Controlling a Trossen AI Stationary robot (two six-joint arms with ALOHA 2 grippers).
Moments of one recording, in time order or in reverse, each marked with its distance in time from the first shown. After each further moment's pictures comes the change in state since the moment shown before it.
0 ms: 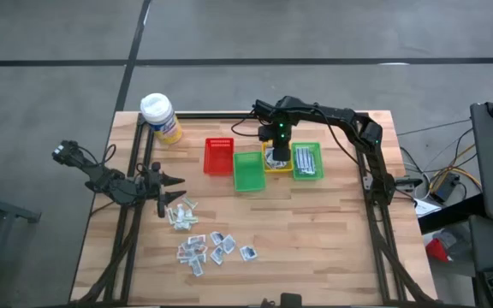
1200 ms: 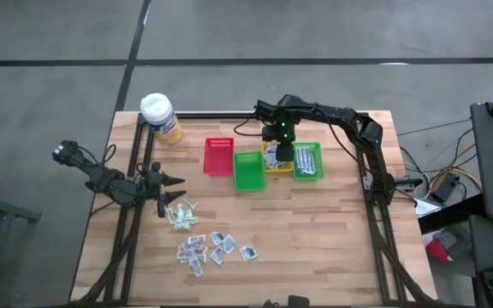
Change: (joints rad) left arm 0.000 0.000 0.000 0.000 0.000 0.001; right arm -0.007 0.000 0.020 -0.123 0.002 0.051
